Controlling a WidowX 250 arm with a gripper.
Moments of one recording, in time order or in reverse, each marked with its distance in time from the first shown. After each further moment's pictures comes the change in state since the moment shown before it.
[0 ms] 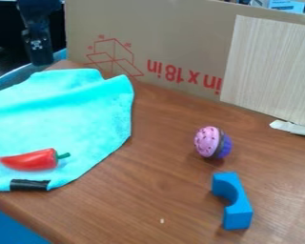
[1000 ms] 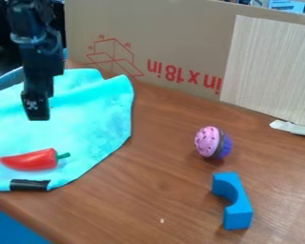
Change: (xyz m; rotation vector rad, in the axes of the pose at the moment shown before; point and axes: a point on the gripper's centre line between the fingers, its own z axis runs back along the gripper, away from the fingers) arm -0.020 -0.034 -0.067 -0.076 0.089 -0.189
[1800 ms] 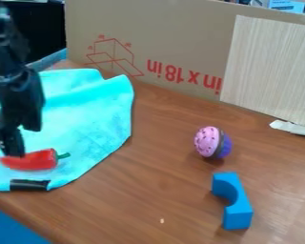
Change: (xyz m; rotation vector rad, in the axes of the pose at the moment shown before) arm -0.030 -0.039 -0.027 -0.035 -0.025 -0.237
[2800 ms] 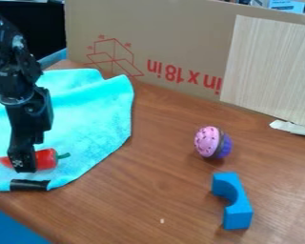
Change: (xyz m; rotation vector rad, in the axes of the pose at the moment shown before) arm 0.013 -0.006 -0.022 0.032 0.035 0.213
